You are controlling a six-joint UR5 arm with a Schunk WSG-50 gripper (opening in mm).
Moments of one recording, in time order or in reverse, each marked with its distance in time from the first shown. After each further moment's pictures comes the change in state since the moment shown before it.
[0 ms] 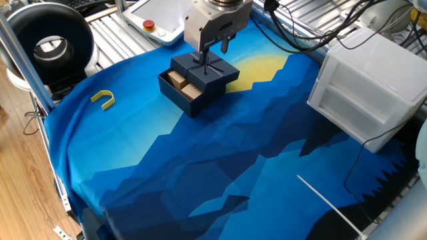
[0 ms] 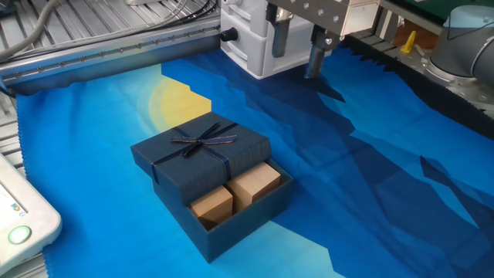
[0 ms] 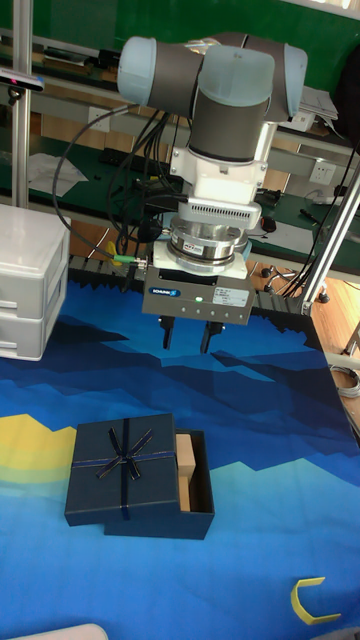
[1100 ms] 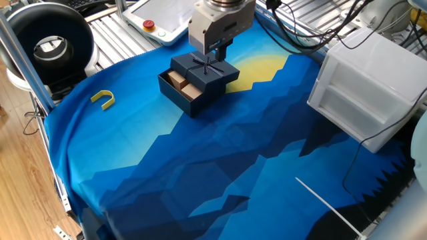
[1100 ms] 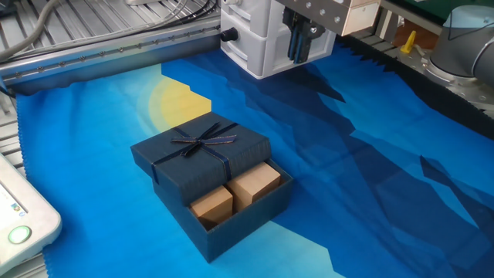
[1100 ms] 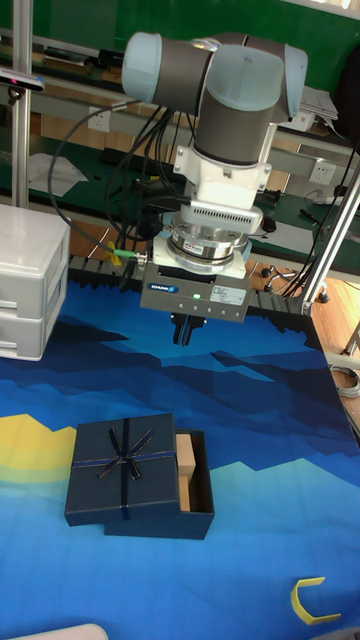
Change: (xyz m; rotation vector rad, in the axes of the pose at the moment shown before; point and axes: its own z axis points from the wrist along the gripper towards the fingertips) arm 0.017 -0.006 -0.002 0.034 0.070 0.005
